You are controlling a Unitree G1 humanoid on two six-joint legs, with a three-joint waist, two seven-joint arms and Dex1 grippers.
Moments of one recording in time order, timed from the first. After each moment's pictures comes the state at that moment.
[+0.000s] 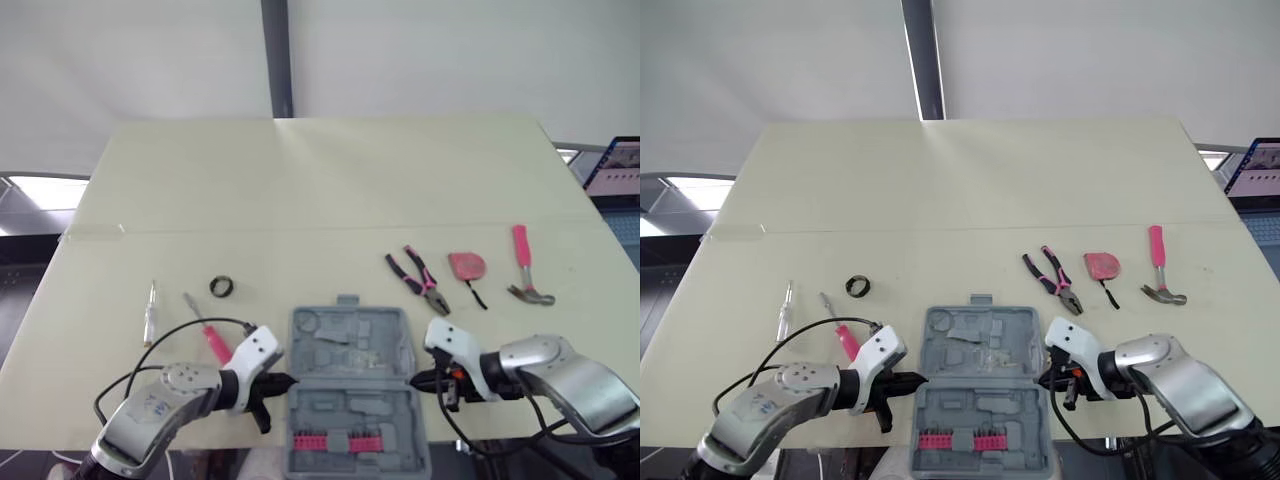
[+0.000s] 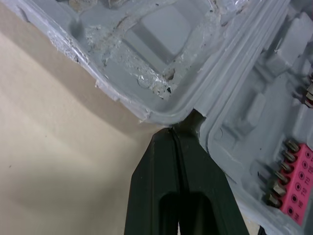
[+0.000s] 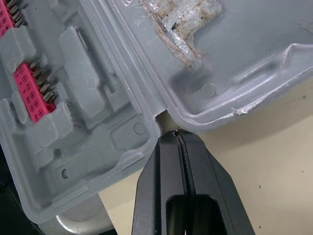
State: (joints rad) left arm 0.05 0.65 -0.21 -0.55 -0.36 0.97 -0.60; right arm -0.10 -0.92 0.21 -0.43 0.32 0.92 1.01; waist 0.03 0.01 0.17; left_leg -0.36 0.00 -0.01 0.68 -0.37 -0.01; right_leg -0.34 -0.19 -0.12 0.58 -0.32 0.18
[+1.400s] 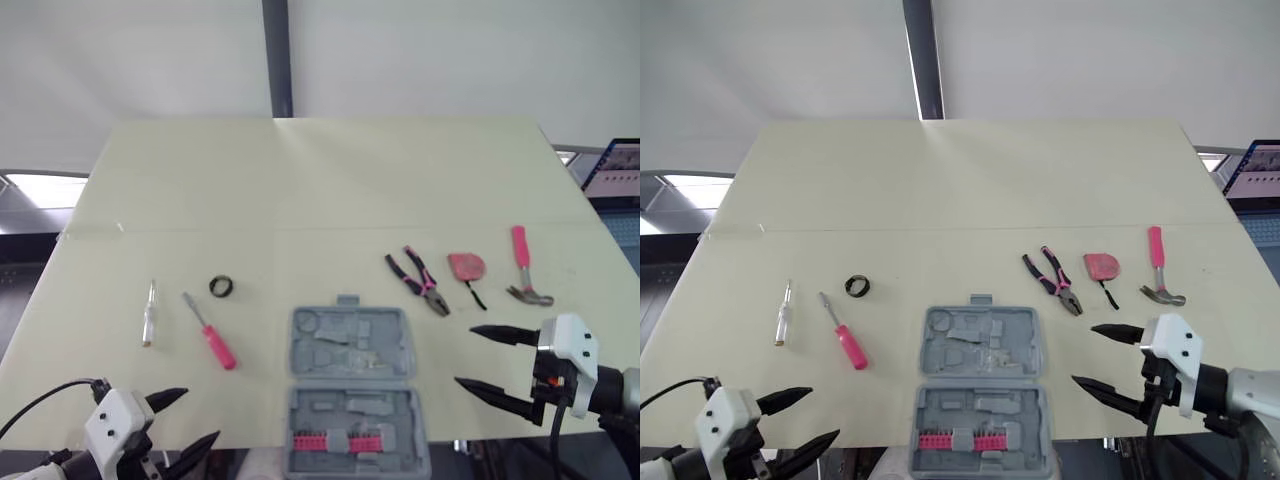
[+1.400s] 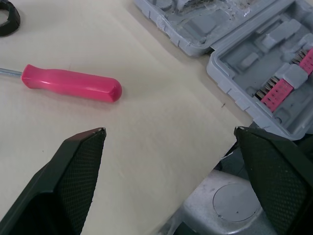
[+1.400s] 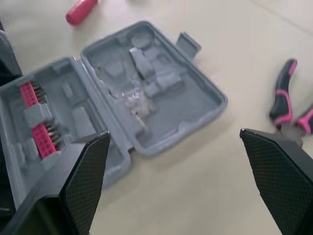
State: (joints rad) left arm 0.79 0.57 0.48 -0.68 -0.39 0.35 -0.86; right arm 0.39 -0.77 -0.47 -0.56 0.52 0.33 1.13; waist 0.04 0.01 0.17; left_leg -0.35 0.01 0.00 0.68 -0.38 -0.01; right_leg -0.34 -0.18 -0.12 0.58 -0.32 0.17
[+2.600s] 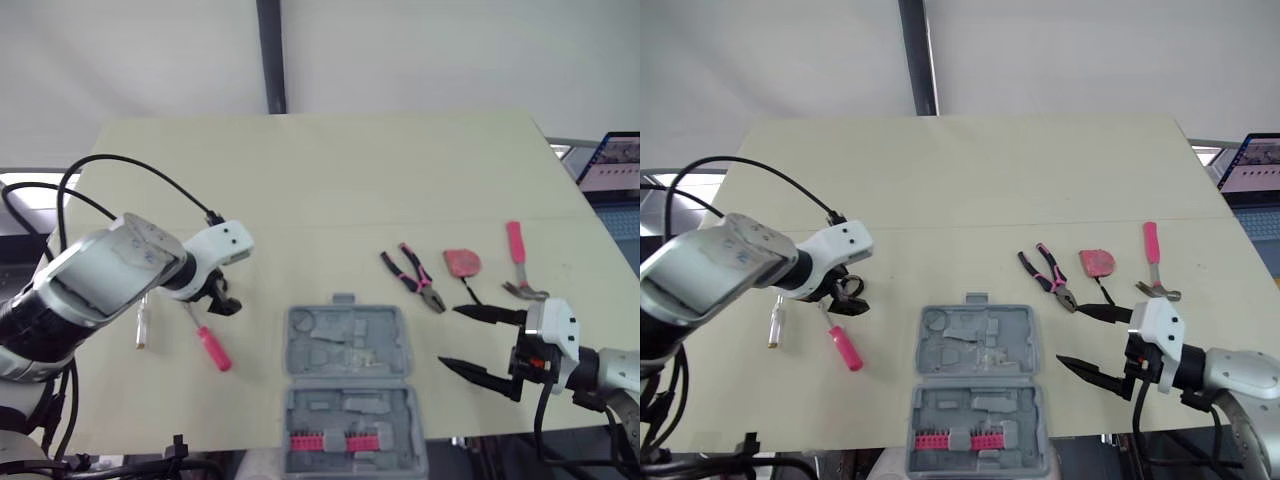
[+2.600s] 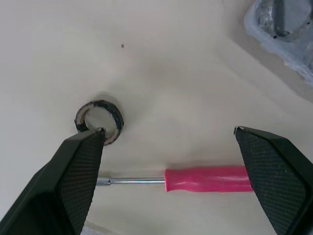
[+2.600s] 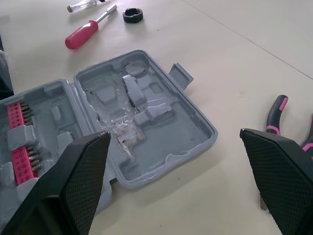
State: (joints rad) left arm -0.94 1.01 -0.59 -0.38 -0.39 1.53 -0.67; right arm 0.24 -0.80 -0.33 -0.42 0.53 0.24 1.11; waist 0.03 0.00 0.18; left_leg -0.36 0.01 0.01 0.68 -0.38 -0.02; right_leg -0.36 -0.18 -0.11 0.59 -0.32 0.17
